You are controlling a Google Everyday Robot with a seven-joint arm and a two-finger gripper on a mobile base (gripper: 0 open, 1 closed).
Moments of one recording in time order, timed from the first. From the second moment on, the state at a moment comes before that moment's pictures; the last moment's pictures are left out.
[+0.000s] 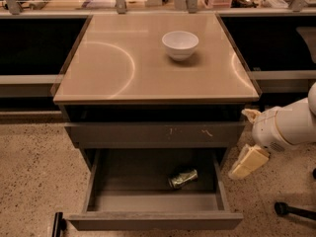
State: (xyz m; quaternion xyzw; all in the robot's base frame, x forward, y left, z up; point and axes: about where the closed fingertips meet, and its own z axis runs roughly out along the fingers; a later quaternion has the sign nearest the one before) arm 0.462 -0.221 0.756 -0.55 0.79 0.06 0.26
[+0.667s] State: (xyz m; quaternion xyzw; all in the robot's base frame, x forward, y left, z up) arm 0.440 -0.233 0.701 -0.48 0.83 0.12 0.26
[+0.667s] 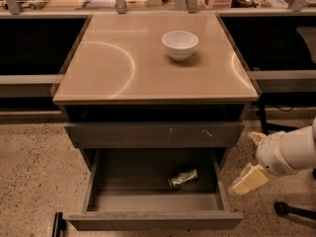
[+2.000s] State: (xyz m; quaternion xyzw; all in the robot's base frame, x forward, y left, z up) arm 0.475 -0.178 0.544 -0.45 0.80 0.29 0.26
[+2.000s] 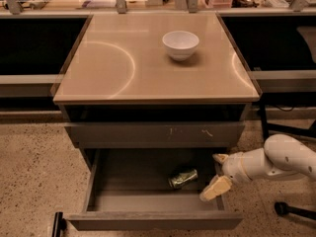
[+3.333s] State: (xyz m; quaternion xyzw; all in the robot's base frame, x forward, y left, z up) arm 0.542 -0.183 0.467 -0.45 0.80 0.24 0.30
